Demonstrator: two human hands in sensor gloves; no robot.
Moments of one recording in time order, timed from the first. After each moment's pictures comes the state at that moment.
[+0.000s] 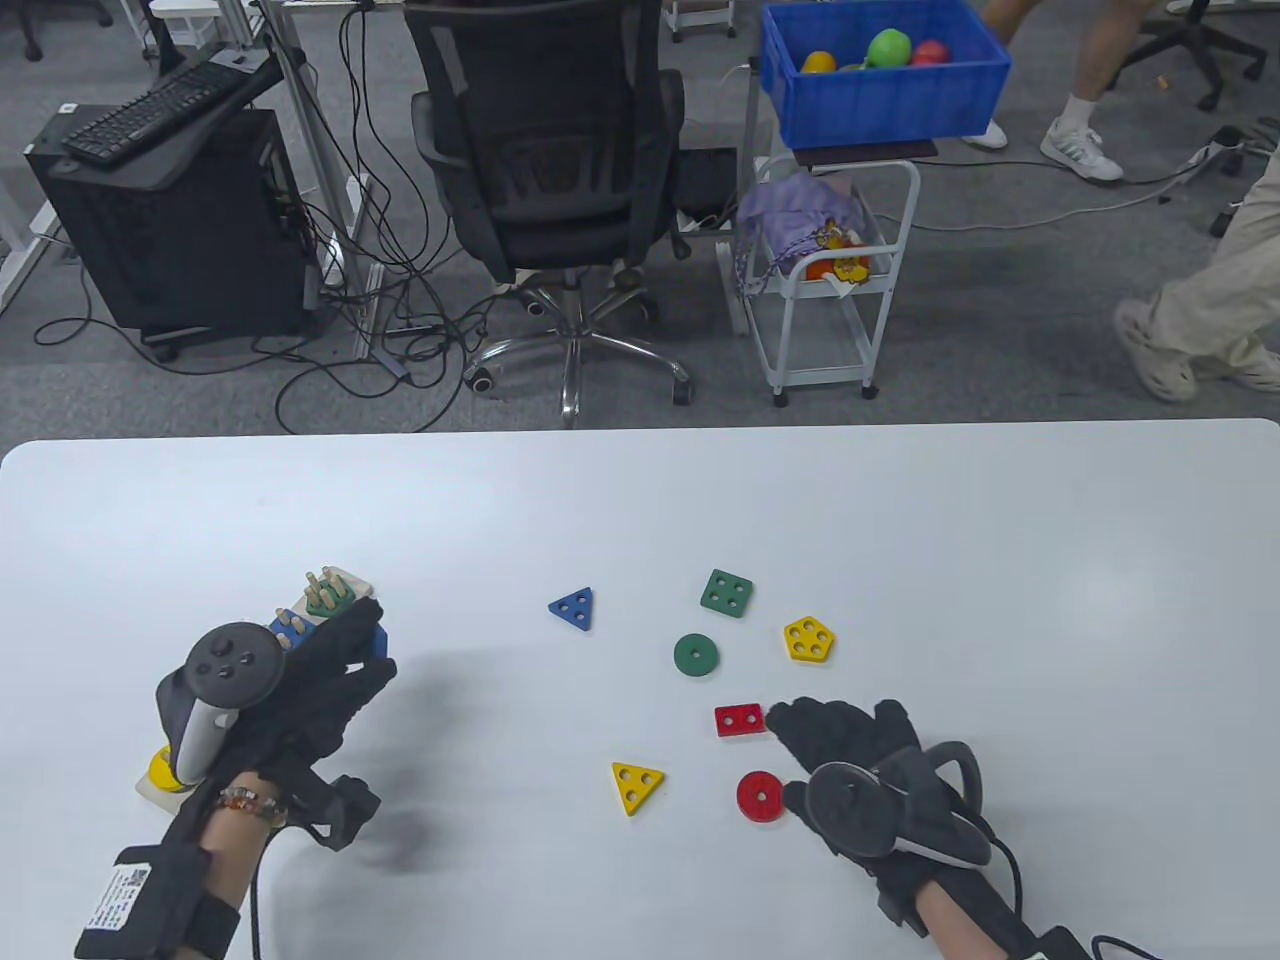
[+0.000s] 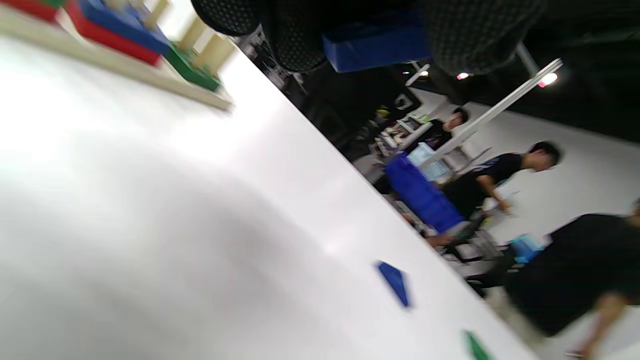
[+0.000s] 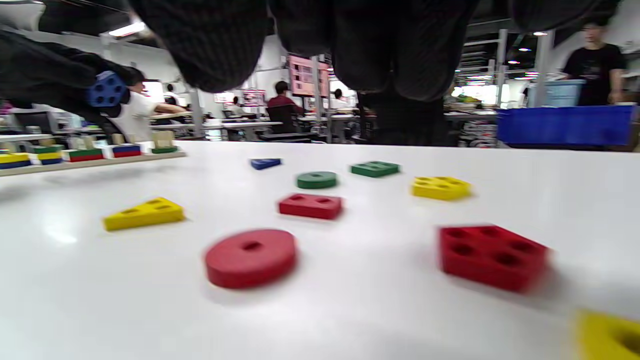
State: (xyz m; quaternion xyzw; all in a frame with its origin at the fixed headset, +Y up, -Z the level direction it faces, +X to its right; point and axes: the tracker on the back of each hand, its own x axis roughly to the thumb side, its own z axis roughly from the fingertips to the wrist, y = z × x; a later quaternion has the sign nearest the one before) left_hand -0.353 -0.705 -0.362 -0.06 0.01 0.35 0.94; right_hand 0.165 -0.699 -0.254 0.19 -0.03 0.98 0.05
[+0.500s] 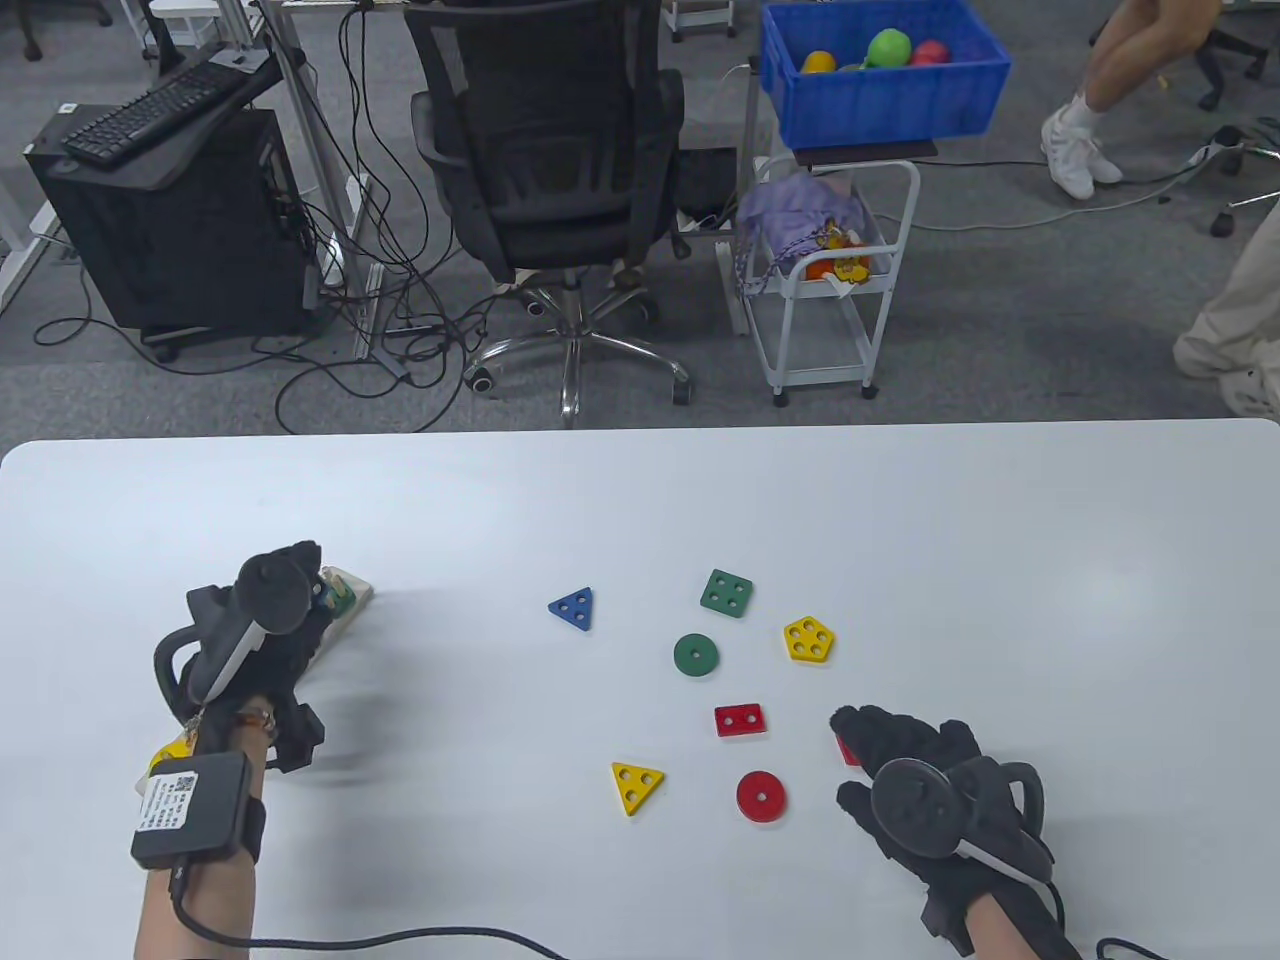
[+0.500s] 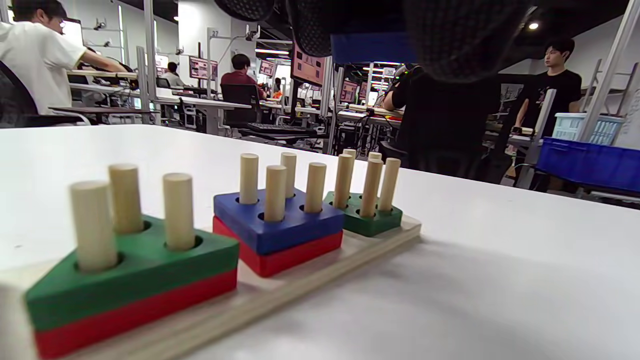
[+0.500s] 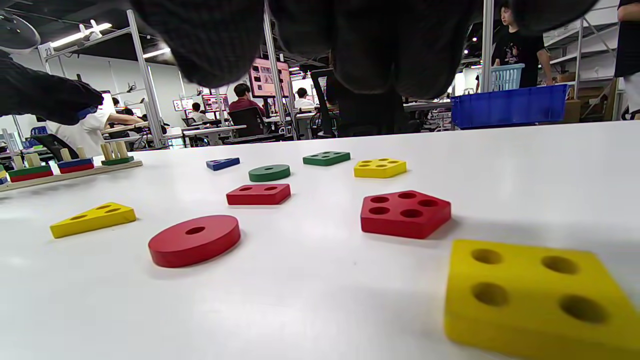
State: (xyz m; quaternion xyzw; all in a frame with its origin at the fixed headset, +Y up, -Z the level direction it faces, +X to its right) left_hand -0.368 -0.691 -0.419 0.00 0.14 0.05 0.99; right_hand 0.198 -0.707 -0.252 0.14 -0.02 0.99 0.08
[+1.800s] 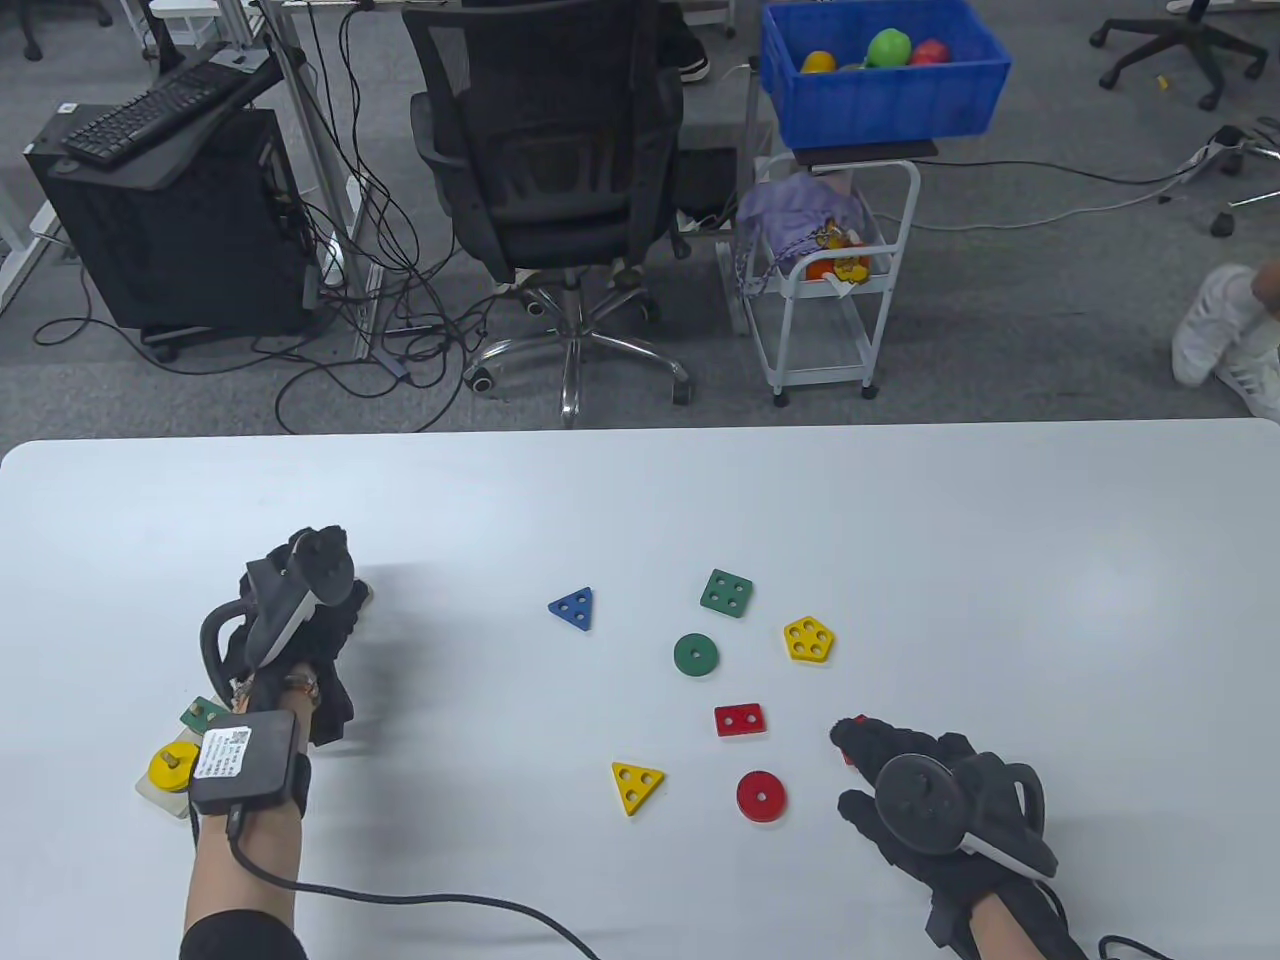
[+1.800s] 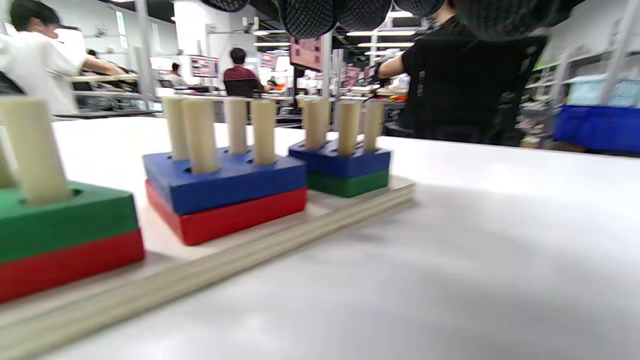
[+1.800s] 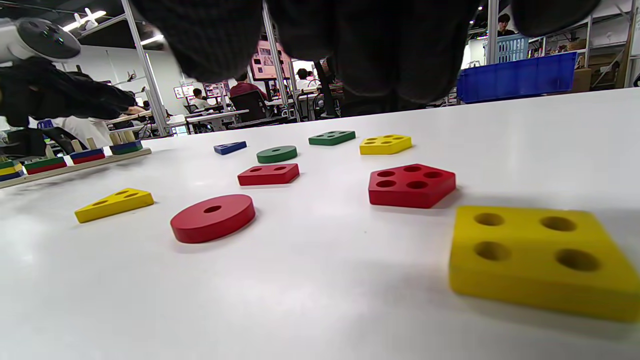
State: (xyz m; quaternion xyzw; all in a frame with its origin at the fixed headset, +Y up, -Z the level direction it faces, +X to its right) left_hand -0.343 -0.707 -0.437 -0.01 0.12 0.03 0.99; right_hand 0.198 -0.713 -0.254 0.15 0.02 0.98 0.09
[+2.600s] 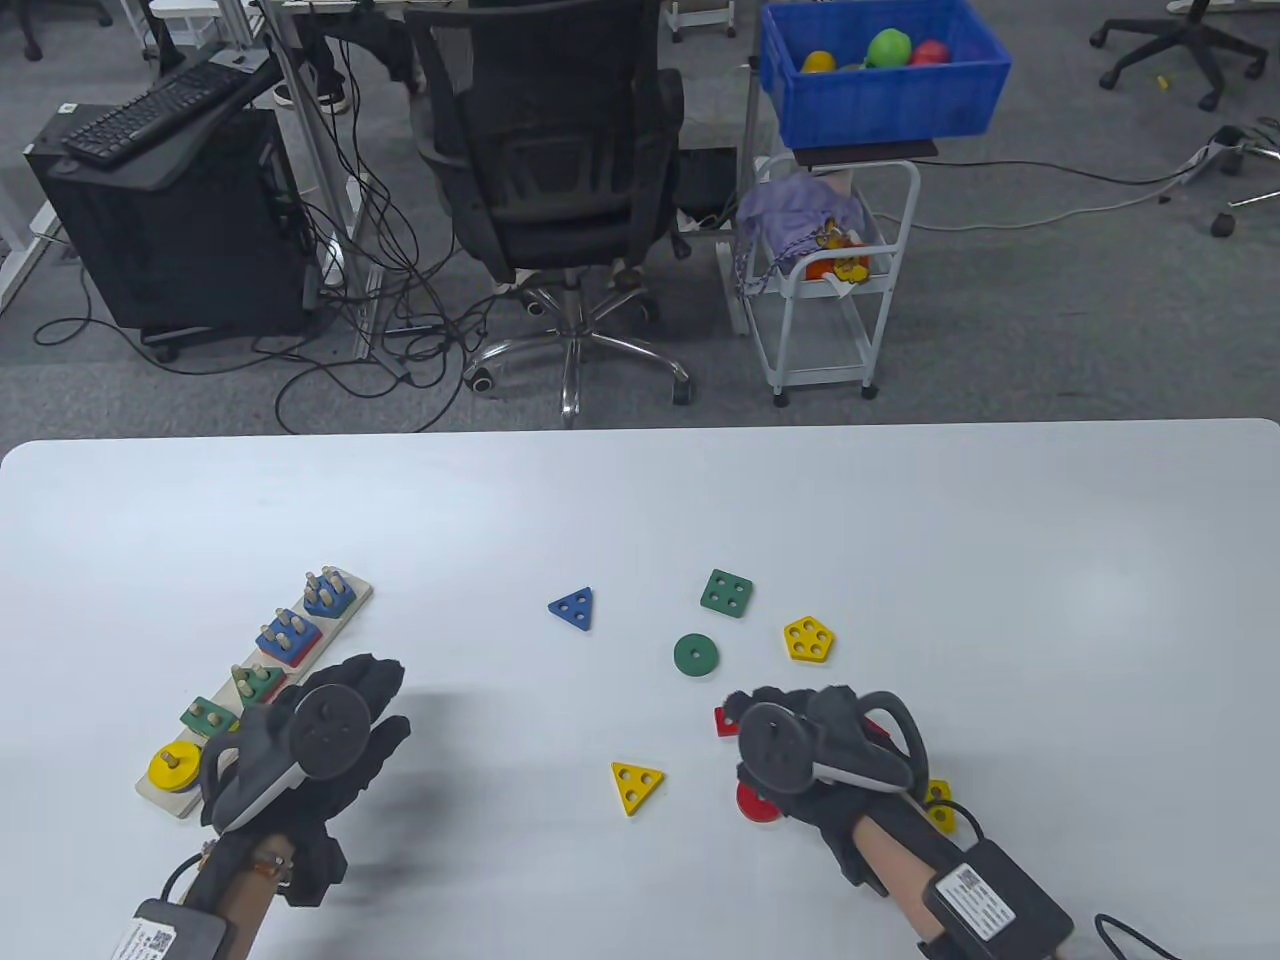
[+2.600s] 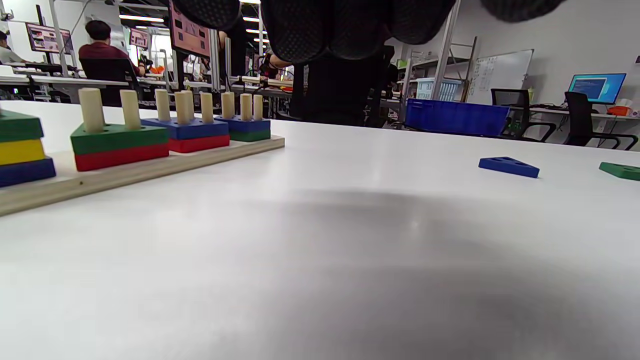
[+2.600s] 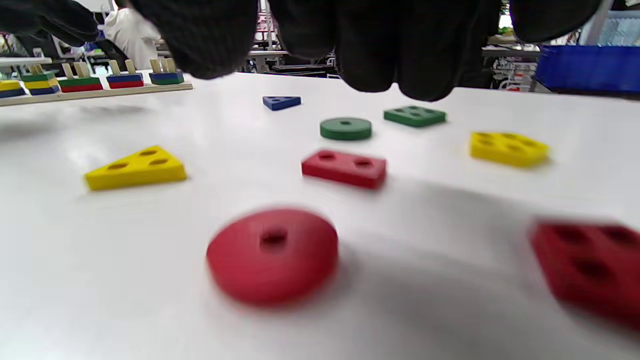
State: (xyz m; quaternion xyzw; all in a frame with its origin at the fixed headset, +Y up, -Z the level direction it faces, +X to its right) left_hand -0.310 -0.712 -0.316 -0.04 -0.04 0.04 1.00; right_hand 0.085 -0.708 -0.326 0.23 0.07 0.97 -0.02
